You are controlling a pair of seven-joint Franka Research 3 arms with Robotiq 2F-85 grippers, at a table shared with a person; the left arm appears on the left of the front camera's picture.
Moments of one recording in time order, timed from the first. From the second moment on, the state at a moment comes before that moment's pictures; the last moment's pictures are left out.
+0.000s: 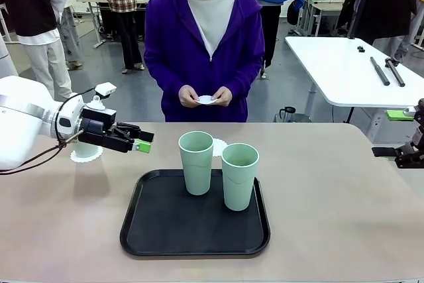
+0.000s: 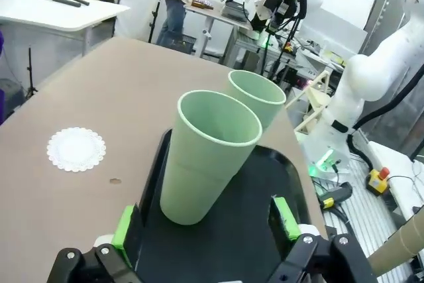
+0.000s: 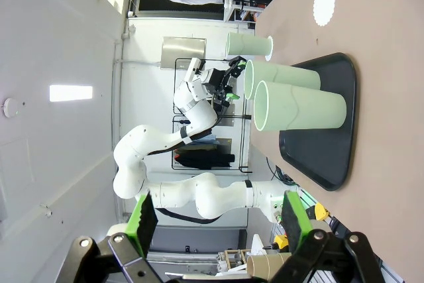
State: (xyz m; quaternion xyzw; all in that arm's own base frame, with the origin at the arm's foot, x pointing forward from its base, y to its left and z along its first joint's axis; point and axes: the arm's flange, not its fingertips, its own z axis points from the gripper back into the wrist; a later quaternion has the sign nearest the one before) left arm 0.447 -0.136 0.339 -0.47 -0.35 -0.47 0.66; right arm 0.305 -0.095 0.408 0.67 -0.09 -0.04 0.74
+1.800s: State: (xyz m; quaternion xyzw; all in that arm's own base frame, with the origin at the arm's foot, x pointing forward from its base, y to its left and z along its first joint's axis) left arm 0.427 -0.152 0.251 -0.55 -0.44 -0.50 0.51; right arm 0.305 -0.095 0.408 0.67 -0.09 -0.04 0.74
